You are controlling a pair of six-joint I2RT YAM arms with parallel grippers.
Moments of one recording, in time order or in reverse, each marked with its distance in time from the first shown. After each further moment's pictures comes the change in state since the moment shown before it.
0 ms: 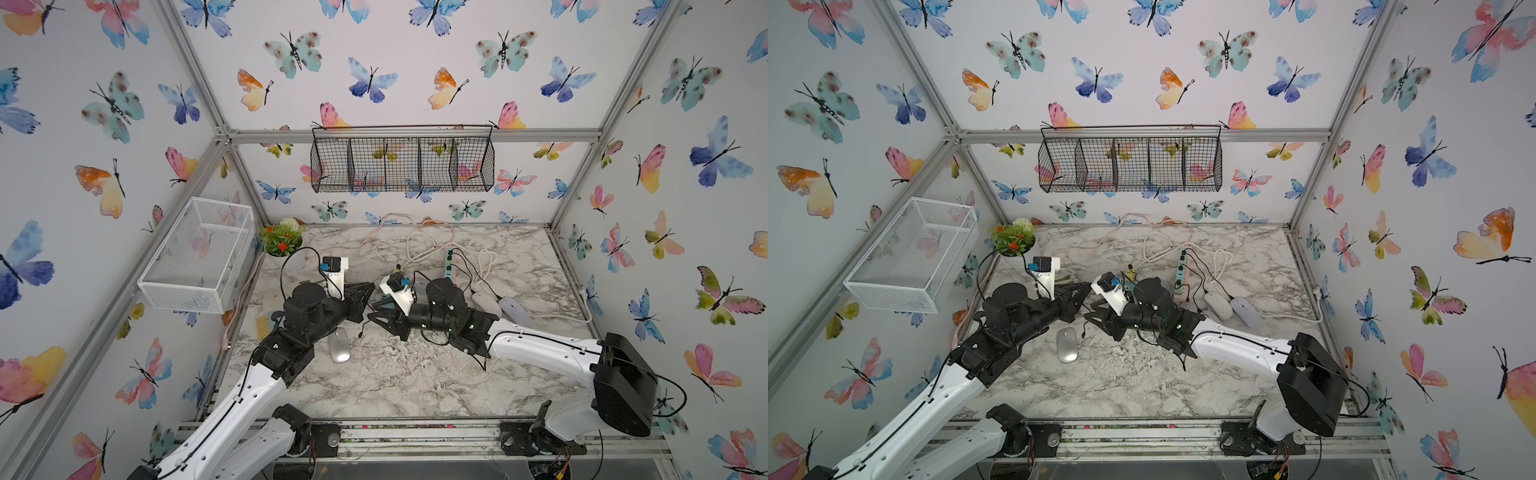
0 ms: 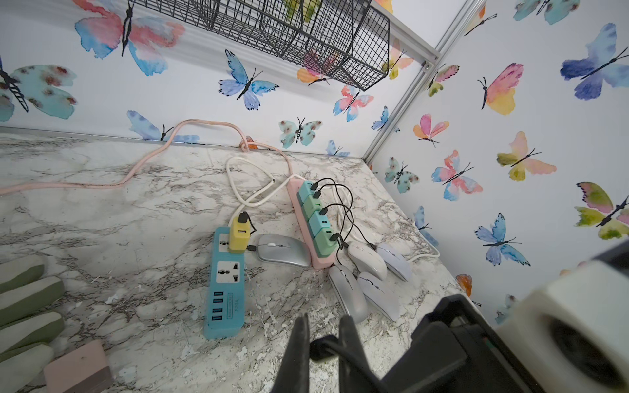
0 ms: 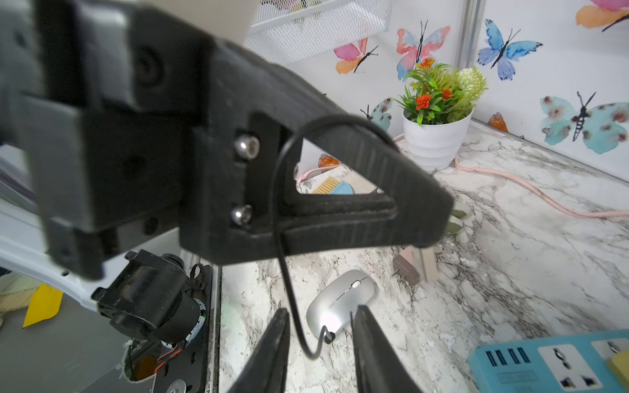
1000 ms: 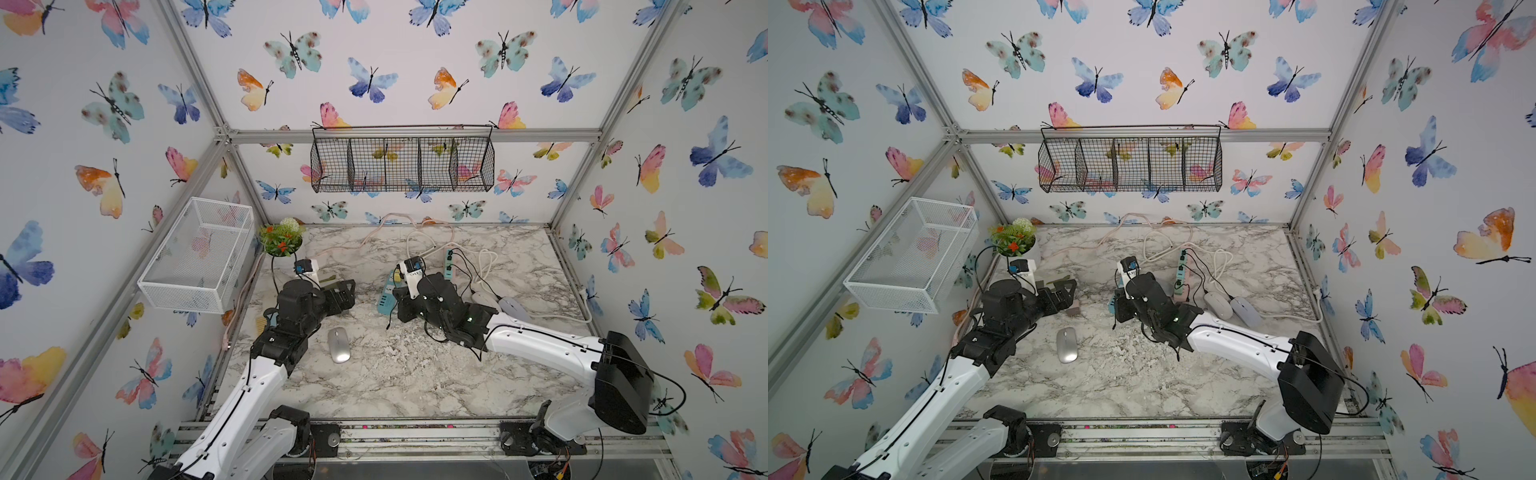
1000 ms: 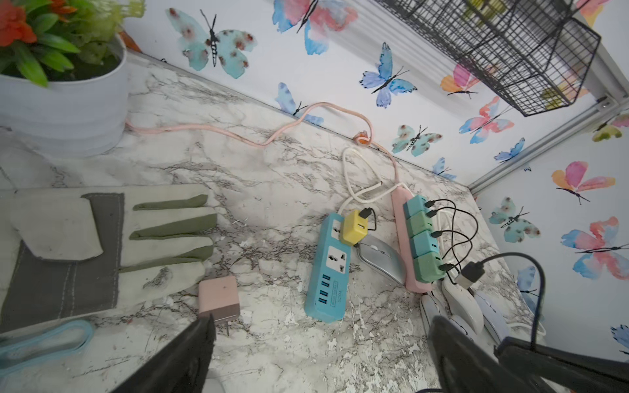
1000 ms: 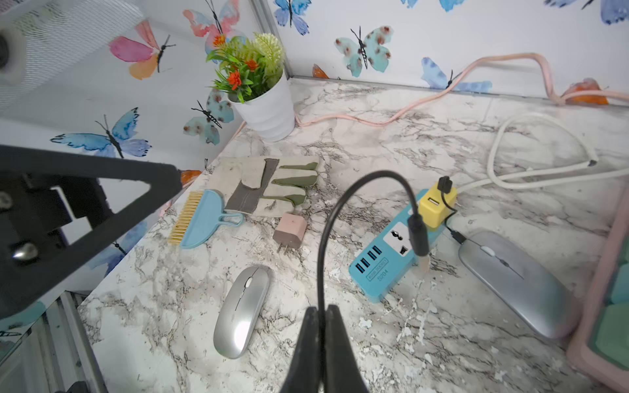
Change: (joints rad) left arm 0.287 0.047 -0.074 -0.076 -0.098 -0.084; right arm -0.002 0.073 0.136 -0.317 0.546 0.293
